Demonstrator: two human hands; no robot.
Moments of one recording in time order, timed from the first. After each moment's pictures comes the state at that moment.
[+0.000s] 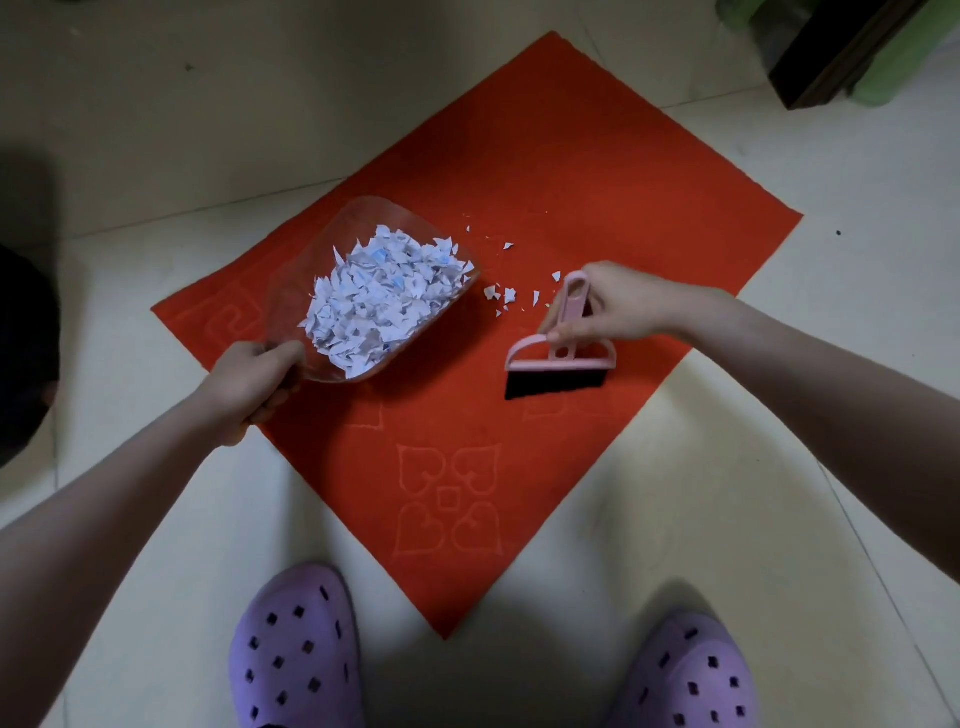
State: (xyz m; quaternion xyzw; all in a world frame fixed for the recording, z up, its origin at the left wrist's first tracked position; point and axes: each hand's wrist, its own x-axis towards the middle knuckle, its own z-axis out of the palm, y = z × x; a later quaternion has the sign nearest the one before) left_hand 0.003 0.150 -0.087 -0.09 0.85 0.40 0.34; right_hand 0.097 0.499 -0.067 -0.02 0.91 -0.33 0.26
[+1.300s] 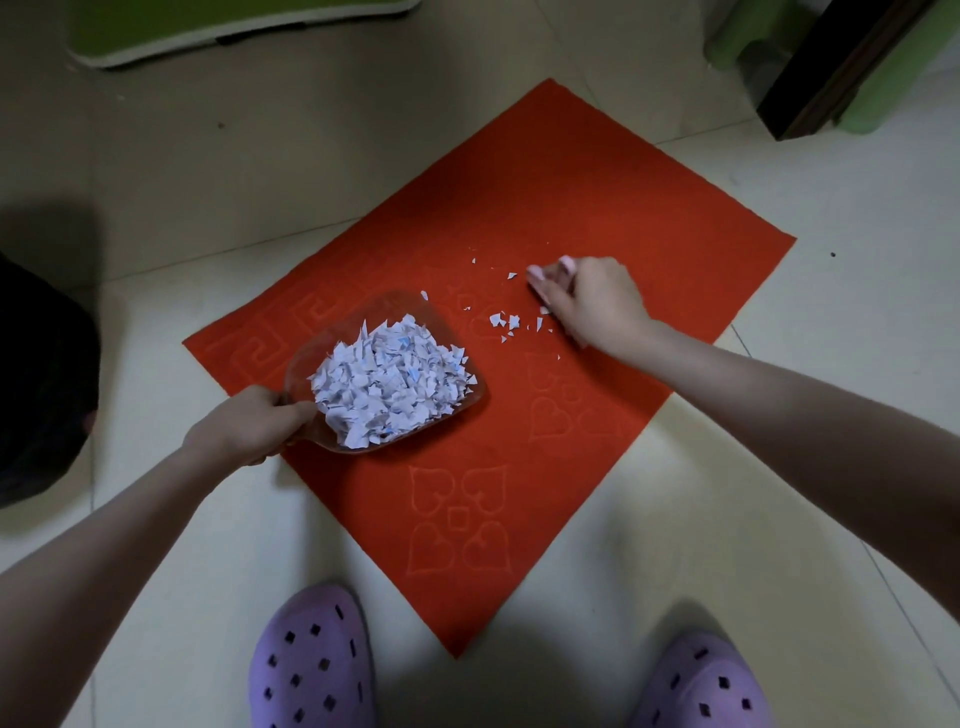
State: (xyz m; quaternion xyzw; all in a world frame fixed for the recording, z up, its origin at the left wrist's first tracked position) left_hand -0.004 0.120 -0.094 0.00 0.90 0.24 0.36; right_hand 0.081 0.476 -0.084 0.18 0.96 -0.23 -0.04
